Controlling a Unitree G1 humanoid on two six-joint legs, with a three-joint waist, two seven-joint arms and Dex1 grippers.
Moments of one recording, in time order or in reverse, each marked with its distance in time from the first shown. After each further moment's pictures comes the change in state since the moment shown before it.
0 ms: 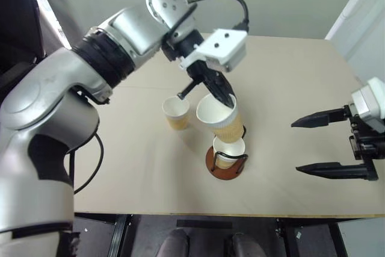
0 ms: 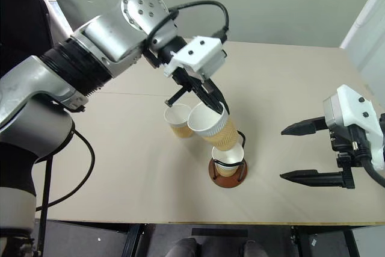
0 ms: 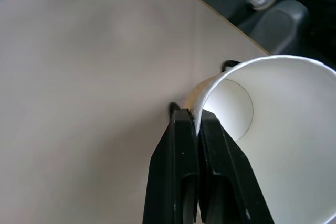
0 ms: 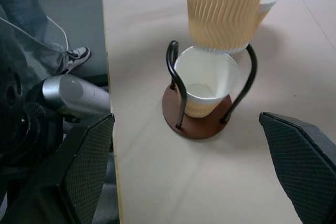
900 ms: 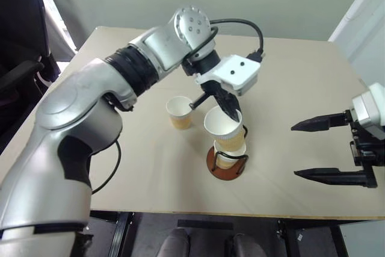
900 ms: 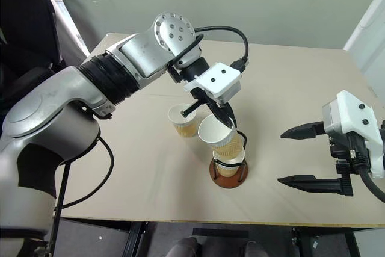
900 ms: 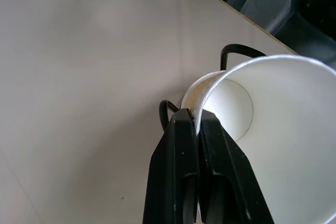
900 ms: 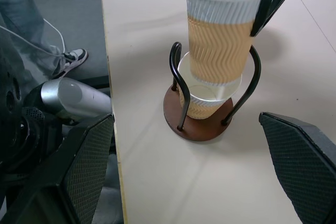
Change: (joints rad) left arm 0.051 -0.126 0.022 0.087 0.150 -0.067 -0.001; right arm 0.059 0.002 -0.067 -0.044 0.057 0.024 -0.063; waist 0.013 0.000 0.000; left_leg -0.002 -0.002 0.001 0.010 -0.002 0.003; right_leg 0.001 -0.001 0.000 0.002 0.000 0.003
